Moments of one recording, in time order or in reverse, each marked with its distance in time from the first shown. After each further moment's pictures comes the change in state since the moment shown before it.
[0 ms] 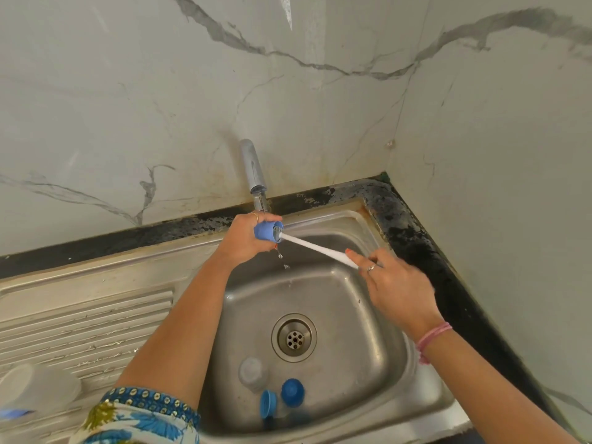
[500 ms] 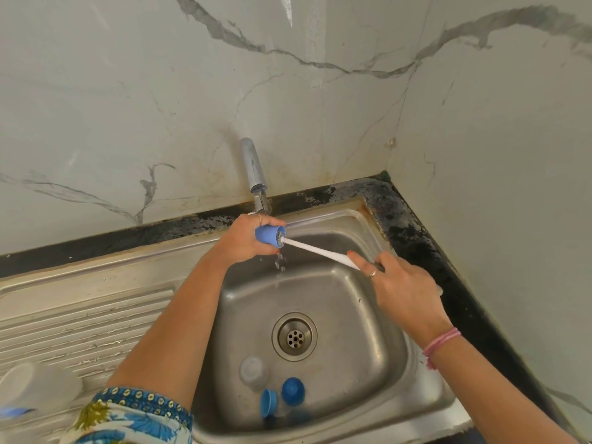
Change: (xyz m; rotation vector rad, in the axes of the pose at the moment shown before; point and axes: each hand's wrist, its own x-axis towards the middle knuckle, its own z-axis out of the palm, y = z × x) left_hand 0.000 -0.002 -0.007 0.089 -0.134 0.024; right_hand -0.010 0.004 -0.001 -0.102 0.042 -0.072
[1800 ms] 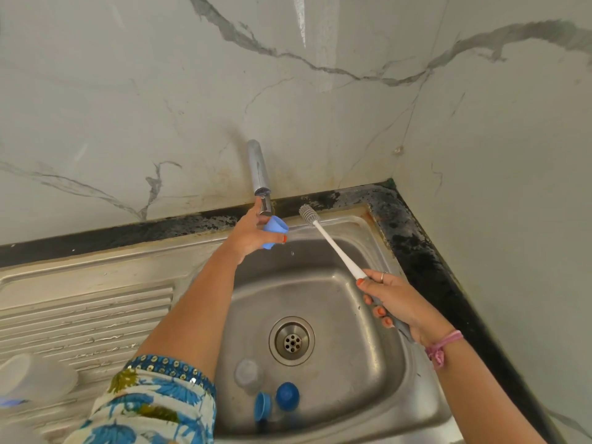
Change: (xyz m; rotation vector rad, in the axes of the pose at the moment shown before) left_hand 0.018 0.003 0.010 -0.479 0.069 -0.445; right_hand 0.020 -0.006 -0.019 1.394 -0.516 0.795
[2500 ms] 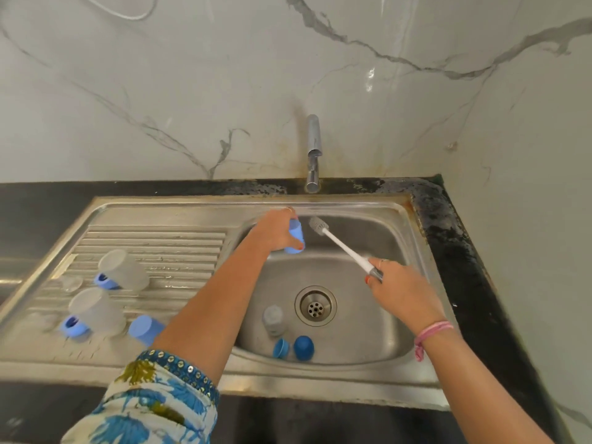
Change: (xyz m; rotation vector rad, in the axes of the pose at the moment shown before) left_hand -0.113 -0.016 0.001 0.618 0.160 0.023; right_hand -0.039 0.016 0.034 -1.007 0.151 -0.371
